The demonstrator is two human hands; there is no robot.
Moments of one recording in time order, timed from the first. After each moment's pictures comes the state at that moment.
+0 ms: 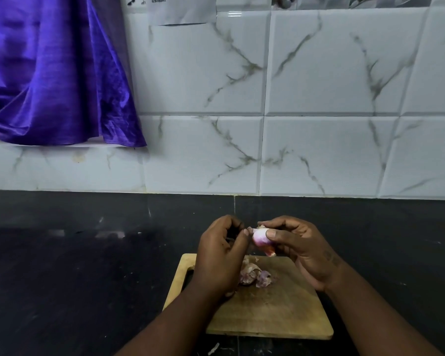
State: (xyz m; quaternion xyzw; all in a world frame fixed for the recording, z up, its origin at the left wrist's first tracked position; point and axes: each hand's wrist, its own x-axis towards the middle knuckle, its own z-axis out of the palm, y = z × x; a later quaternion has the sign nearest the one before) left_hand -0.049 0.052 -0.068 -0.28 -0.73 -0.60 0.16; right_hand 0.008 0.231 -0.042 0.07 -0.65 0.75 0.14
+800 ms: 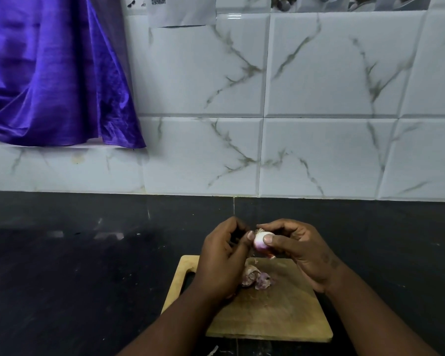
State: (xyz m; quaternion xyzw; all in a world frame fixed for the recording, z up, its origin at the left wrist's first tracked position) left_hand -0.043 0.051 -0.065 -0.34 -0.71 -0.61 0.12; right_hand 0.010 0.232 -0.040 0.06 -0.68 0.72 0.14
